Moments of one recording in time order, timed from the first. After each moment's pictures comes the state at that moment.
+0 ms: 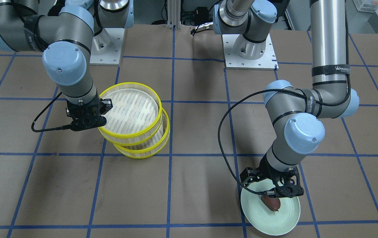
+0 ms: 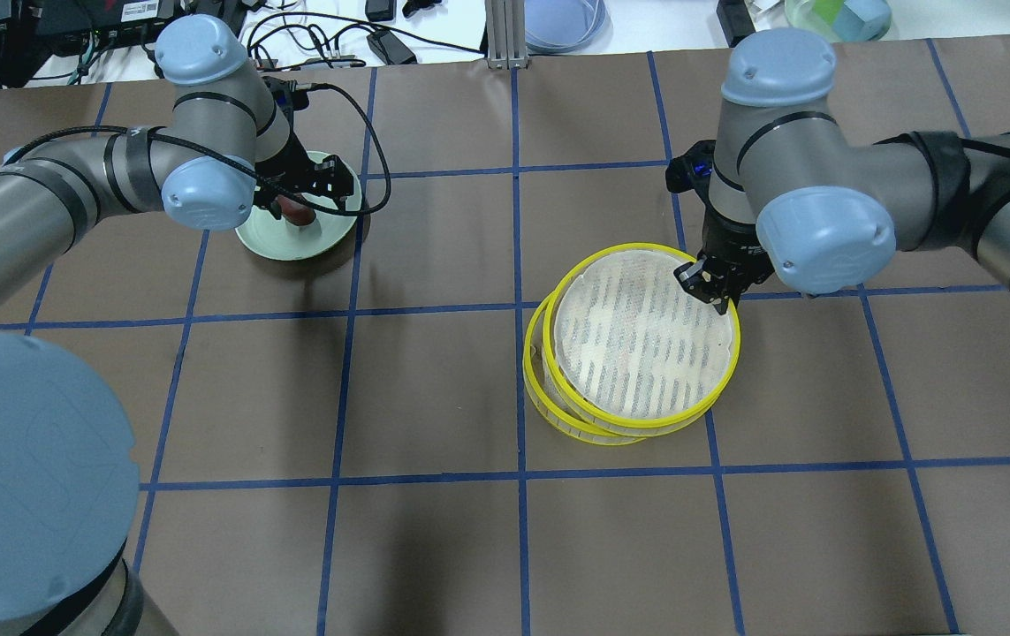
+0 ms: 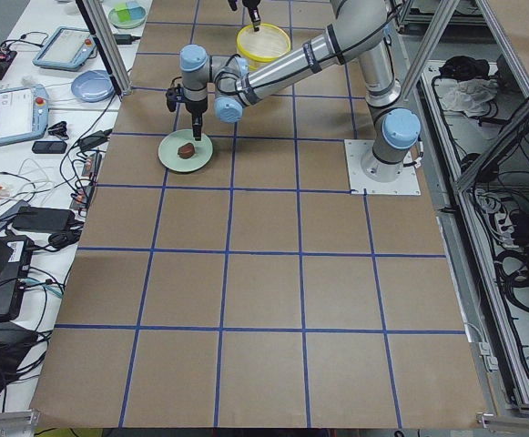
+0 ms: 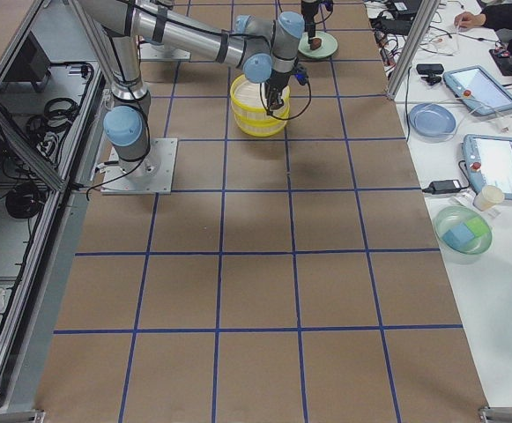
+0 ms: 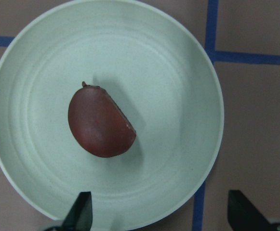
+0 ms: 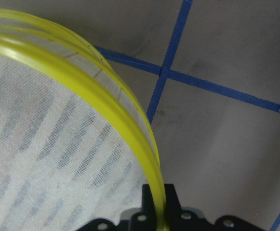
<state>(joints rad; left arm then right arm) -1.49 -2.10 -1.60 -0.92 1.56 0.01 1.62 -1.41 1.86 -1.90 -1.67 -0.25</state>
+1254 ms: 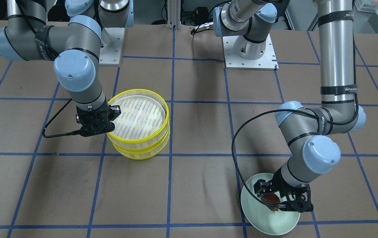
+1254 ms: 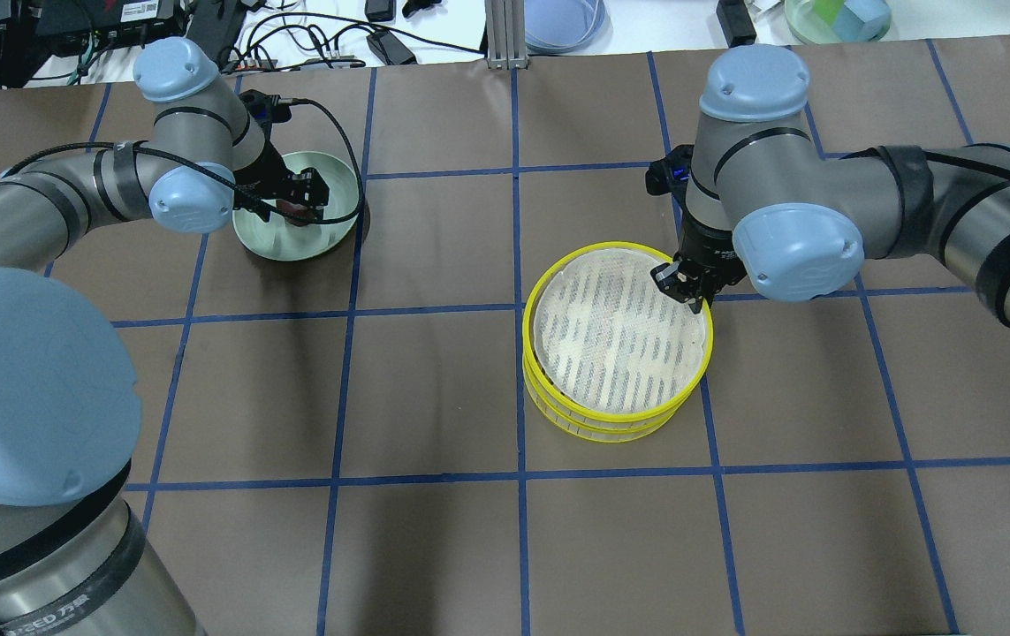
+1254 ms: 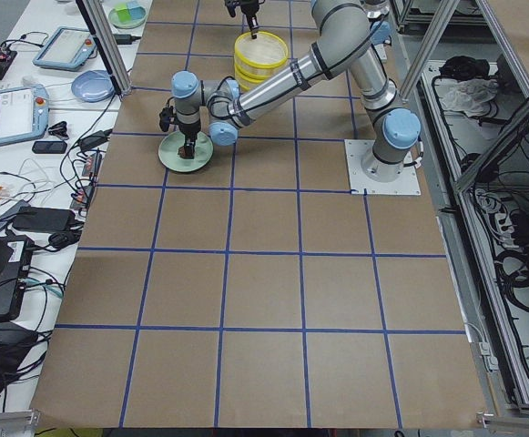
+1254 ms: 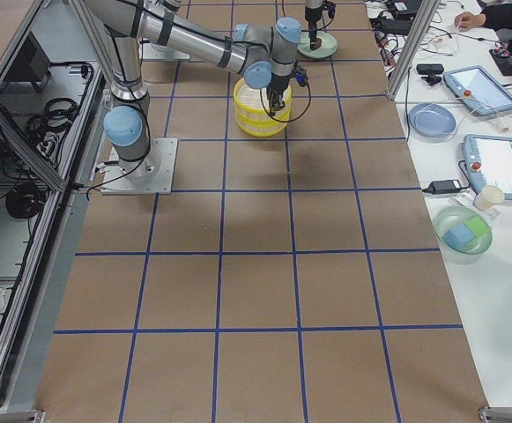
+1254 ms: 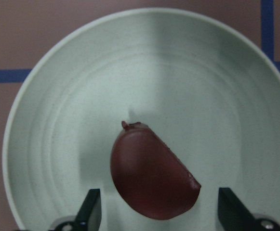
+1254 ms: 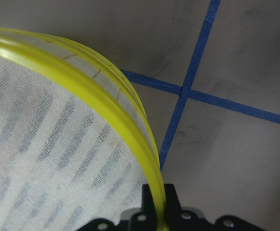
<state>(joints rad) -1.43 -2.19 -1.56 -0.86 1.52 0.17 1.64 -1.36 1.85 -1.95 -1.64 -0.21</state>
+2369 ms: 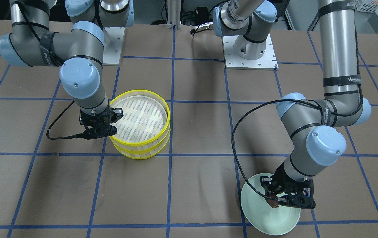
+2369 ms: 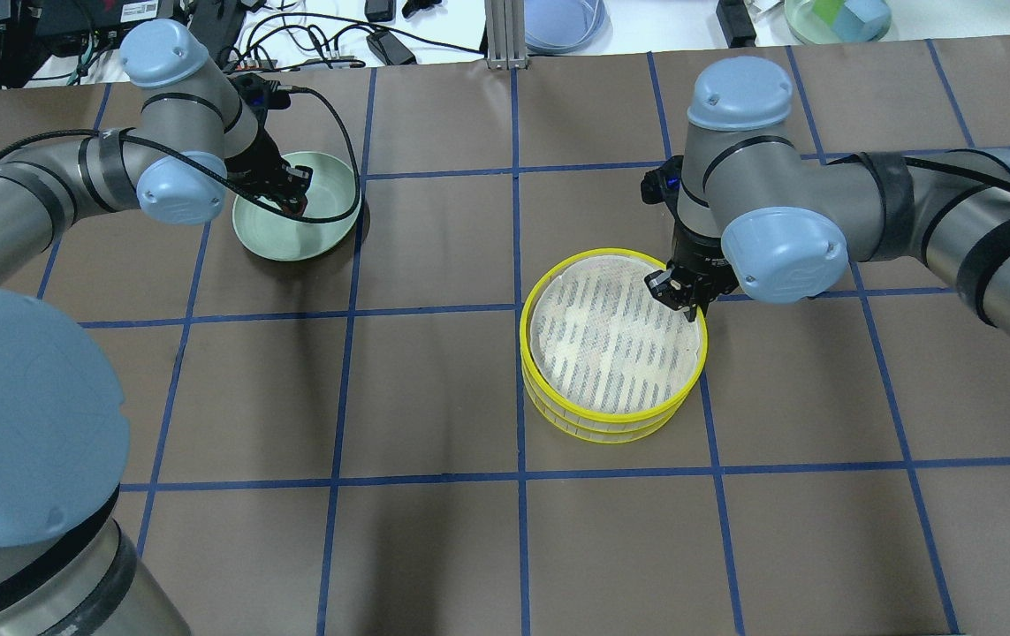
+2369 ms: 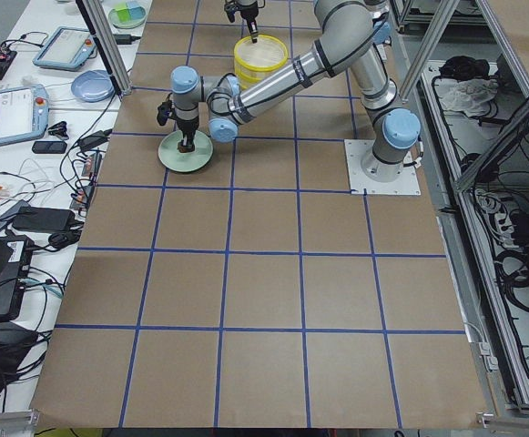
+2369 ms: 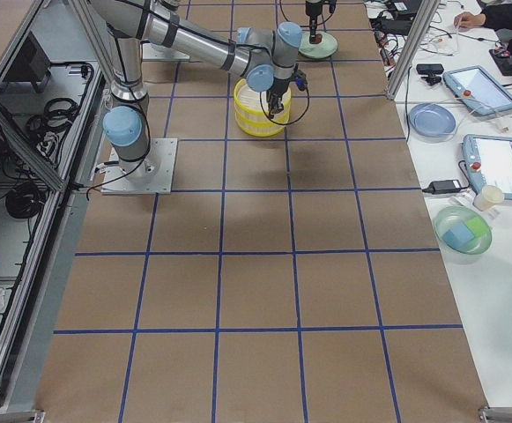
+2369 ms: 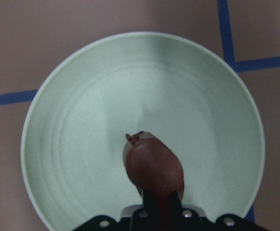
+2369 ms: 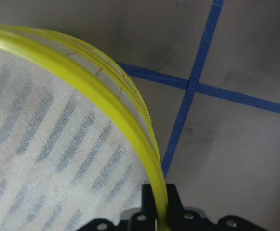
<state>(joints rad) -1.44 -2.11 -1.57 -0.92 1.52 0.25 1.65 -1.33 1.85 -1.94 -1.64 -0.17</state>
